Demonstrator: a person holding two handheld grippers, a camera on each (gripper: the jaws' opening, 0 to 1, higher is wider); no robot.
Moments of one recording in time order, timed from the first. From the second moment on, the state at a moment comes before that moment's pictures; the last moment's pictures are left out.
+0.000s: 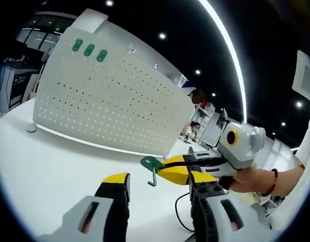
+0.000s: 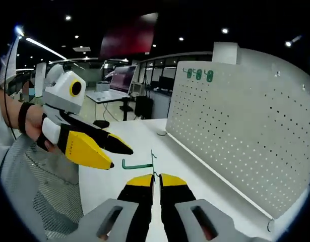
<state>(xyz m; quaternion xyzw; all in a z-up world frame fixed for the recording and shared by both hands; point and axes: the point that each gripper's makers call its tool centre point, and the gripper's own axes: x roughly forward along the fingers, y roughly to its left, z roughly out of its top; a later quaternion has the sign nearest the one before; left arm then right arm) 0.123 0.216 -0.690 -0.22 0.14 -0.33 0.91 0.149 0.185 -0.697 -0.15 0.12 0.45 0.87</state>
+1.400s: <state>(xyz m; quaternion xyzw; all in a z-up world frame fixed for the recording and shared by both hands) 0.127 0.221 -0.678 -0.37 0.13 -0.31 0.87 0.132 0.208 -0.678 -0.06 0.09 0.46 0.88</state>
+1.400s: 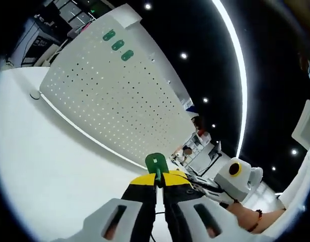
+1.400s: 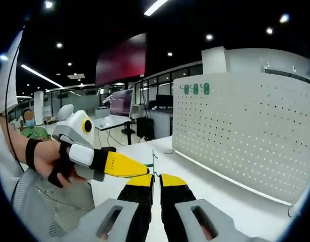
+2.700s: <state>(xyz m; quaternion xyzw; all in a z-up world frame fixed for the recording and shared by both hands) 0.145 0.239 -0.640 -0.21 0.09 -0.29 0.93 0.124 0.177 -0.687 -0.06 0.11 0.44 0.89</state>
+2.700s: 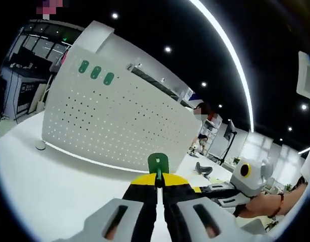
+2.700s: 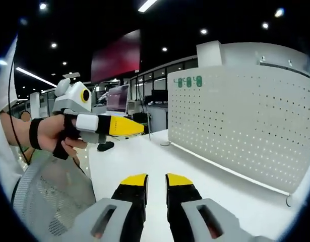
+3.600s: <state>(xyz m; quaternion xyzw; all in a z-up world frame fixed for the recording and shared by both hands) 0.205 0.251 -0.600 -0.13 0.06 -0.24 0.96 0.119 0.148 -0.689 -0.03 0.13 0.41 0.90</state>
